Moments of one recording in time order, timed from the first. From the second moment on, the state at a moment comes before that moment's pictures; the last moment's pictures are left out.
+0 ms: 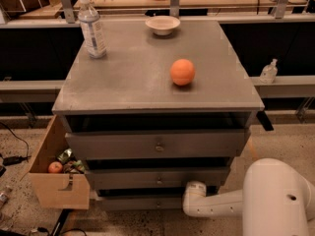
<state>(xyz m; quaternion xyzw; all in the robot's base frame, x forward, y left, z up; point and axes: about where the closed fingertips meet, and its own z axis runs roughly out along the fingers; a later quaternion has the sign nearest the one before) 0.540 -0.165 0.181 -0.73 0.67 -0.12 0.07</state>
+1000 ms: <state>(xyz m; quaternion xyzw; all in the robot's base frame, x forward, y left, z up) 0.540 -0.165 0.181 -0.73 0.67 -0.12 0.07</state>
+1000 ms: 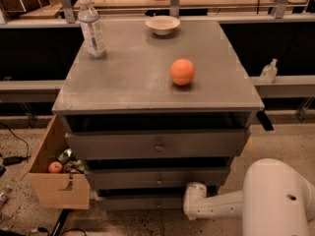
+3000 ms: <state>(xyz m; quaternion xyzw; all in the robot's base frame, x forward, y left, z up) 0.536 -0.165 0.176 -0.73 0.67 -0.11 0.07</state>
